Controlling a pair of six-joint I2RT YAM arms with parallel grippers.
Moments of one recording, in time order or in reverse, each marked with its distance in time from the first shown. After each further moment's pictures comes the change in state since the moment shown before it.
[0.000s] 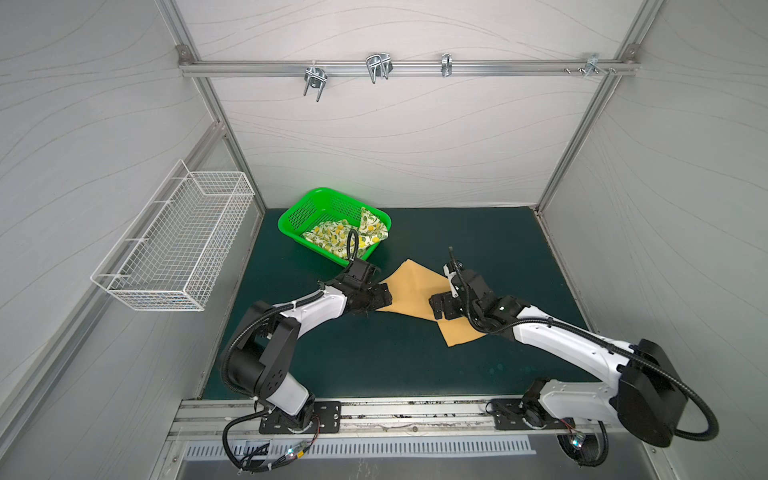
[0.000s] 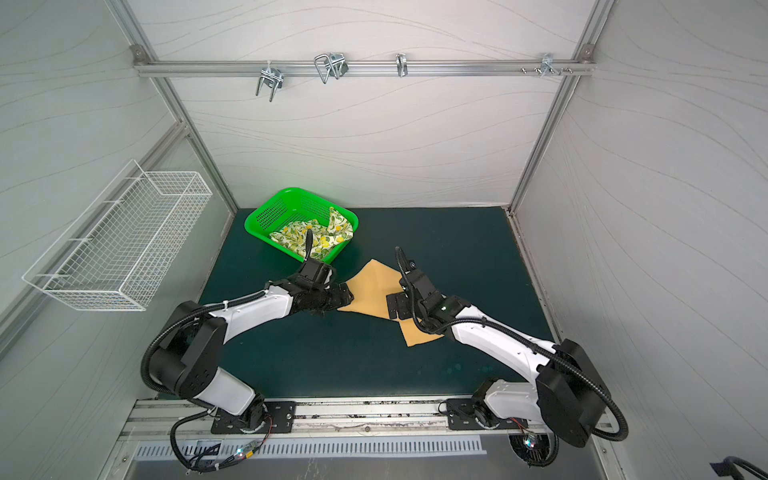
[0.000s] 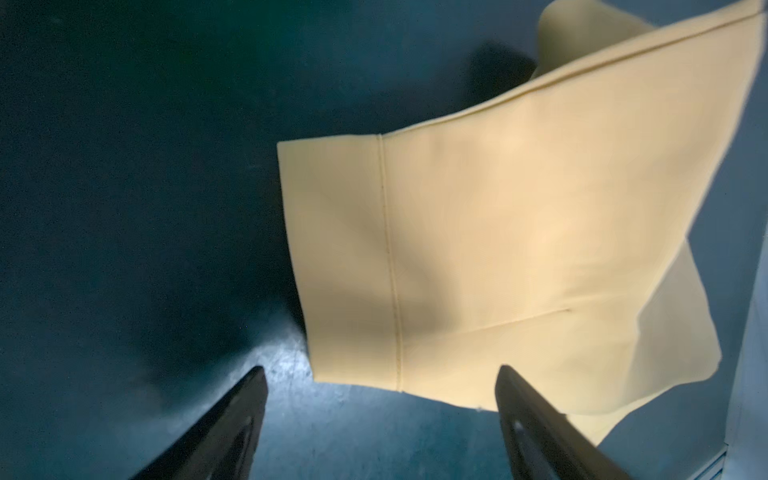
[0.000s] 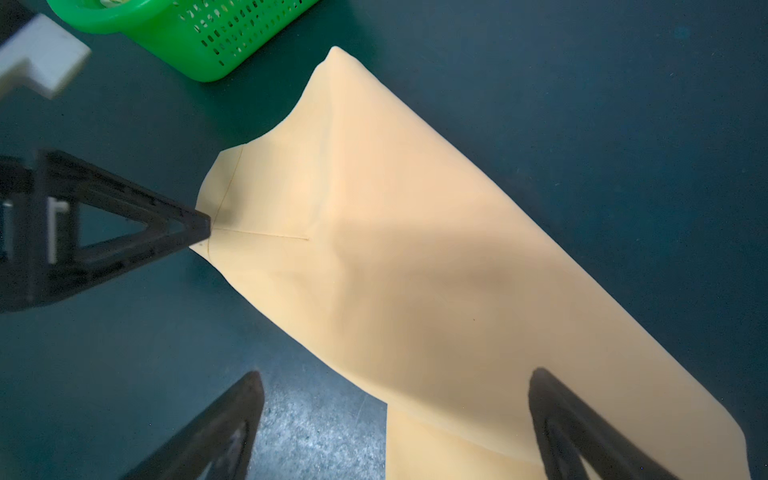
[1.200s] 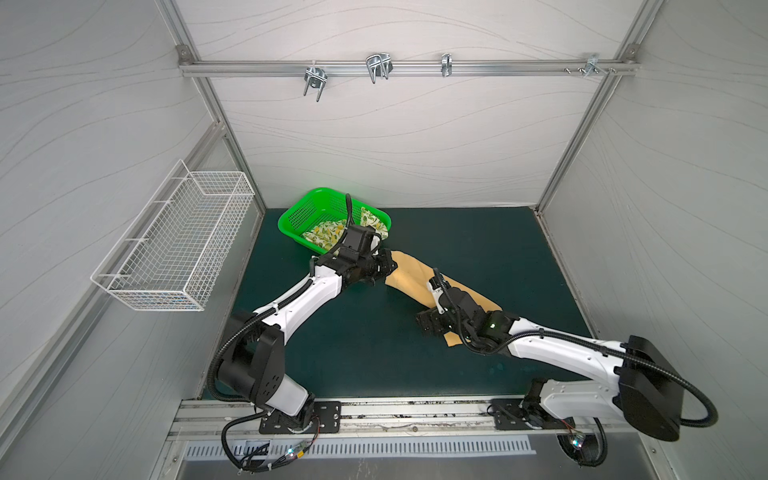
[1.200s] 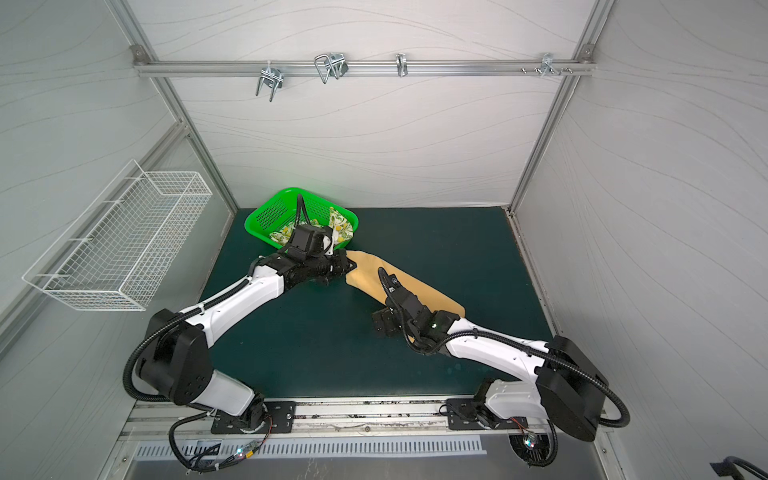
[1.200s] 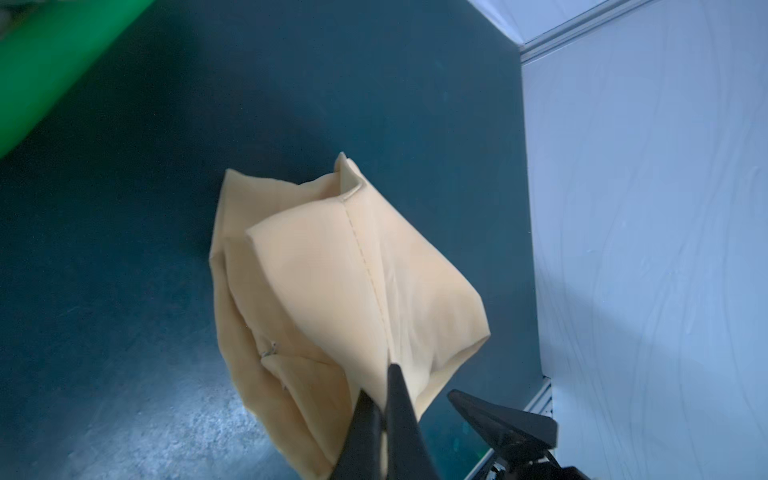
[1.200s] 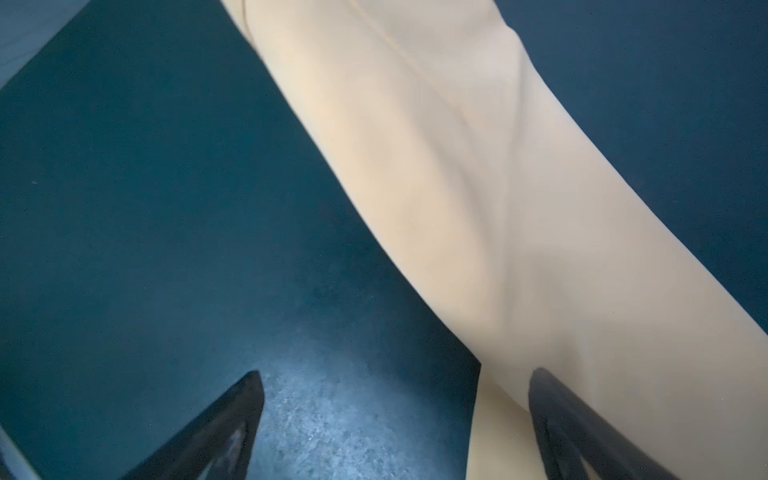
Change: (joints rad) left arm 0.018 -0.092 0.311 -0.088 0.208 0.012; right arm 0.198 0.001 -0.075 0.157 0.019 -0.018
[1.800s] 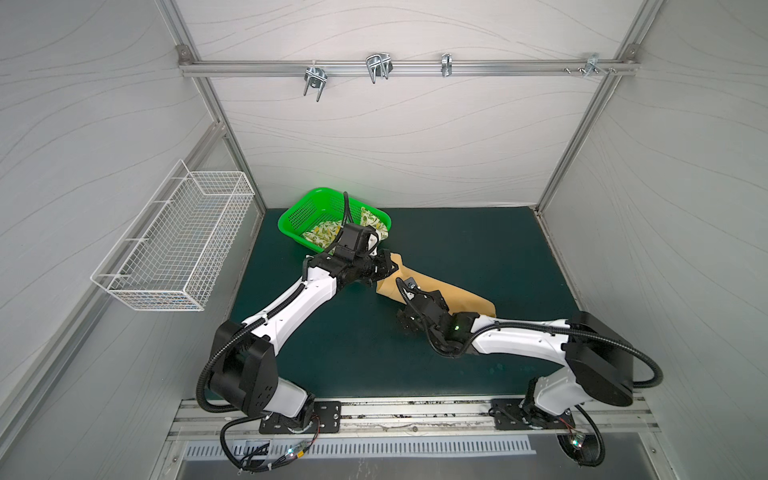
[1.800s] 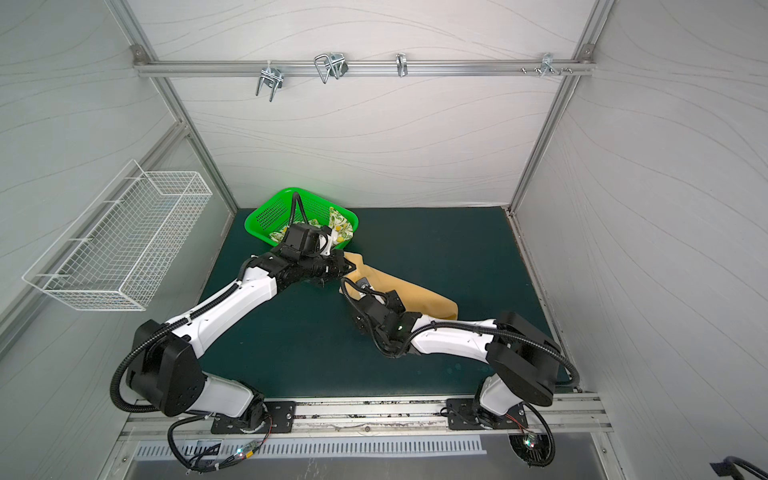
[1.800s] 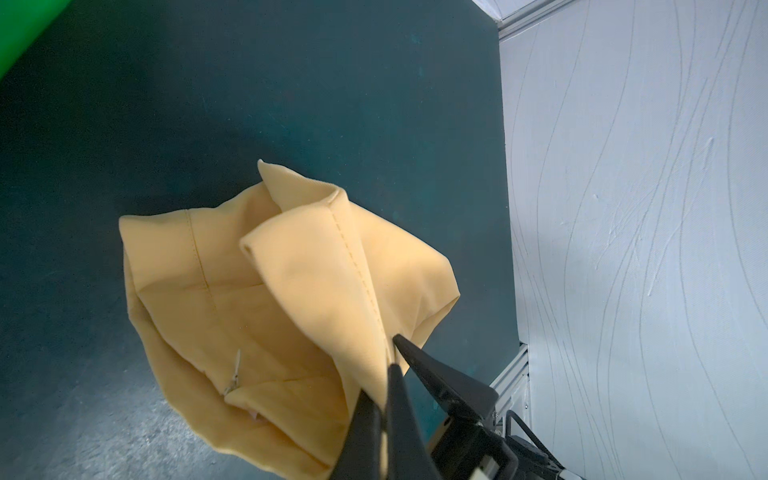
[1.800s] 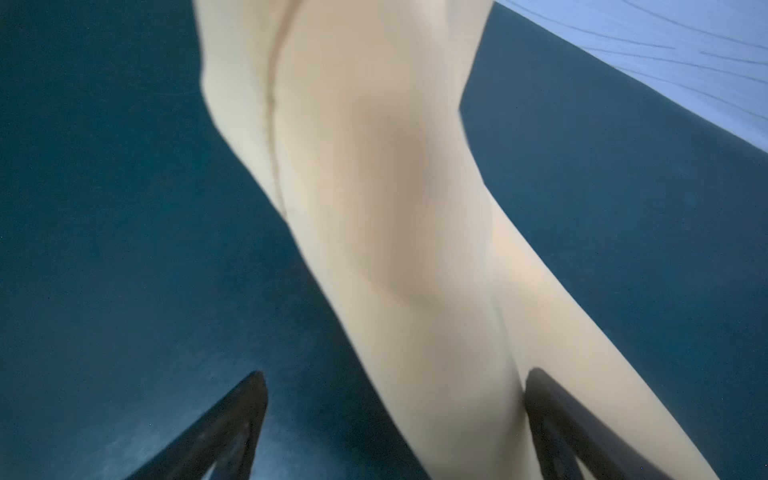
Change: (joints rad) left arm 0.000 -0.049 0.011 -0.088 0.052 0.012; right arm 0.135 0.300 0.145 0.092 0.380 -0.122
